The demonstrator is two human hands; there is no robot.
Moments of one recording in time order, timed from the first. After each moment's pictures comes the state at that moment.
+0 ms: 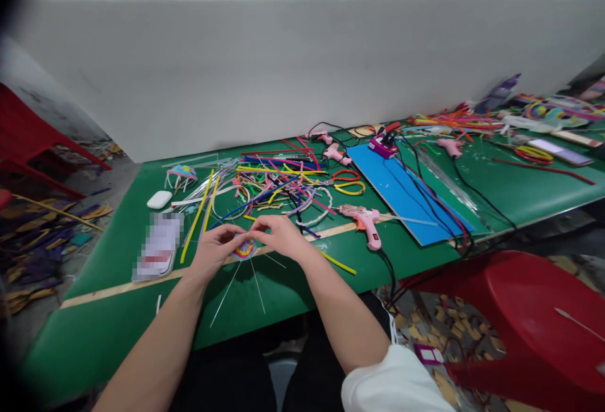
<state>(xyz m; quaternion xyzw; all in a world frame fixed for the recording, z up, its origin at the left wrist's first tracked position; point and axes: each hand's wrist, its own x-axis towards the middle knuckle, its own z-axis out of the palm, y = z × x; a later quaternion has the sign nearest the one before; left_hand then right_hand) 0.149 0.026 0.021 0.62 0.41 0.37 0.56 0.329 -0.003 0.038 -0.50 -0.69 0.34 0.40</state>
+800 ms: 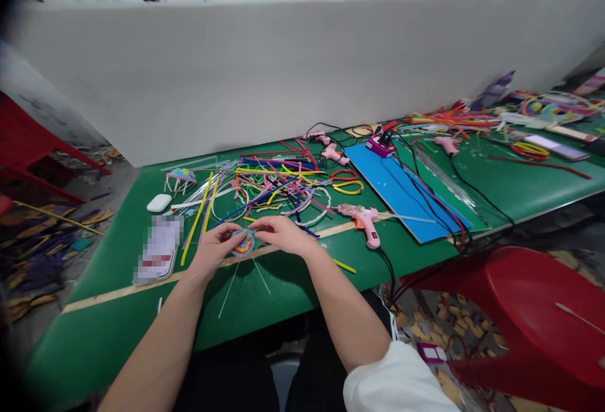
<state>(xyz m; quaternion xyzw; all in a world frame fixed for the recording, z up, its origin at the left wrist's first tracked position) 0.152 0.032 0.022 0.59 0.45 0.35 0.57 0.338 -0.002 0.037 -0.47 -0.66 0.46 0.36</state>
